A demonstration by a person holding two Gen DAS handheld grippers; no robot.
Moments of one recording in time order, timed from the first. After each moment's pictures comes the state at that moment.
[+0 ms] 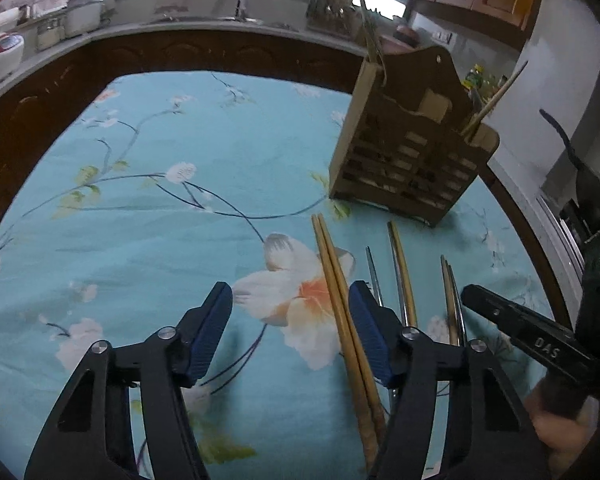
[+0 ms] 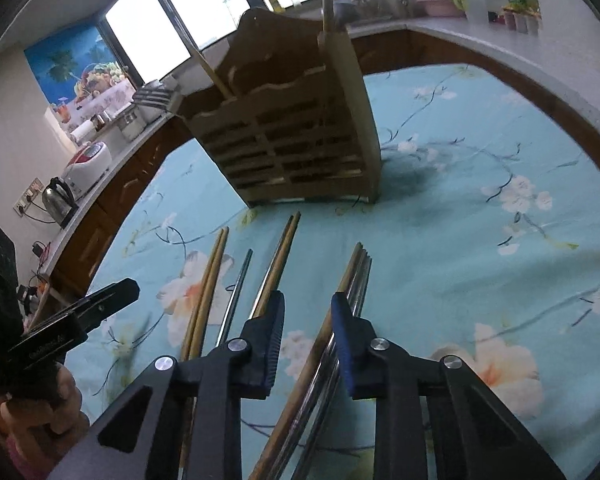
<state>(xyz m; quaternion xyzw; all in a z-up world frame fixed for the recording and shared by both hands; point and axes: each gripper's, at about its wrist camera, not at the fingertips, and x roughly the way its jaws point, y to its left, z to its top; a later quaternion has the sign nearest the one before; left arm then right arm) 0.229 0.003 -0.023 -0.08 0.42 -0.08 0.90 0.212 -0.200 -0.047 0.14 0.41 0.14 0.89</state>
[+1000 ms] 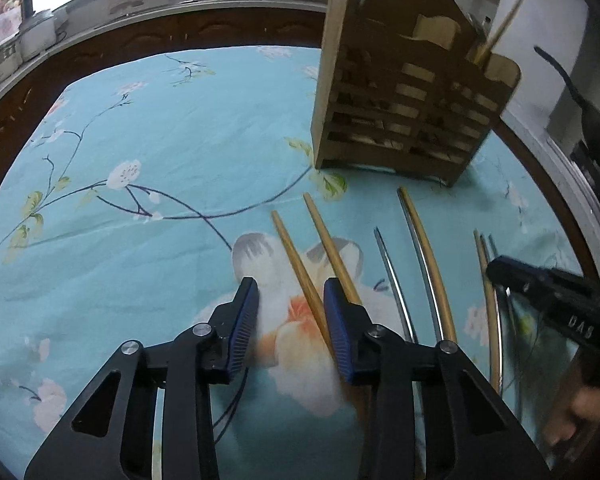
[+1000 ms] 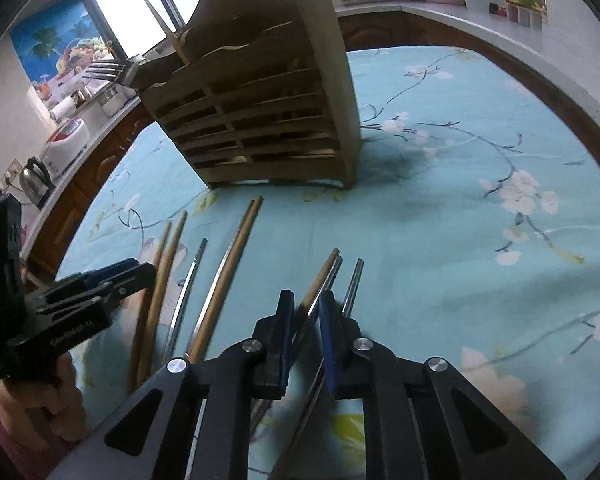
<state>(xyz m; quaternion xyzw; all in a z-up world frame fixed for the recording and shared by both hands) 0.268 -0.023 -0.058 0.01 0.46 -0.12 0.88 0.229 -0.209 -0.060 0.10 0.45 0.11 0.88</state>
